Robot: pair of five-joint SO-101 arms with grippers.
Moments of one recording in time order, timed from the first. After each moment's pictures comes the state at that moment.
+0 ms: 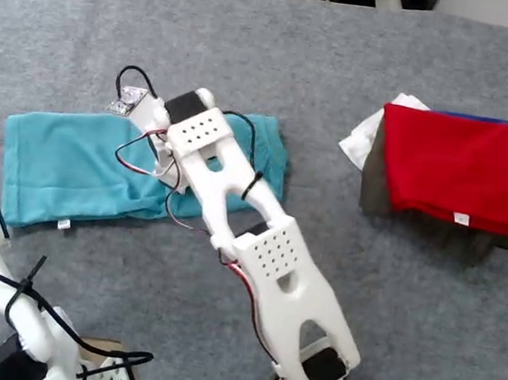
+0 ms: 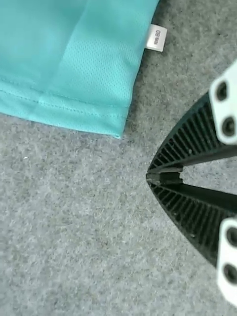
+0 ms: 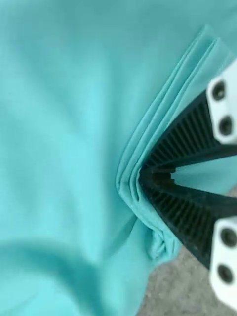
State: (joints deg) left arm -51.6 -31.7 56.0 53.9 -17.2; right arm -36.5 62.1 -58.0 93.4 29.2
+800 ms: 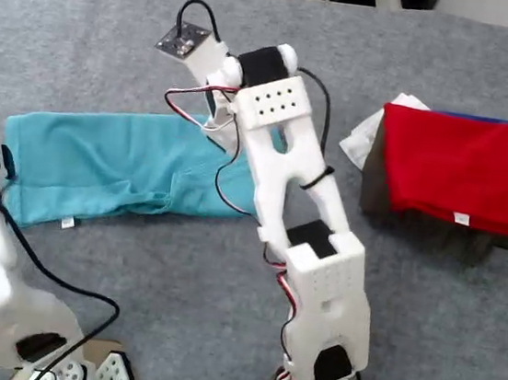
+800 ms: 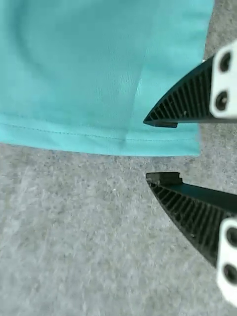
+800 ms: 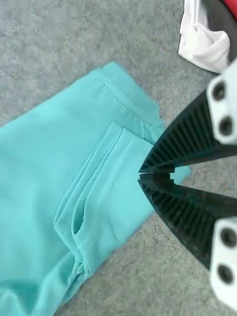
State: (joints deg) left arm -42.6 7.3 8.9 70.4 -17.3; right arm -25.6 33.4 -48.2 100.7 32.7
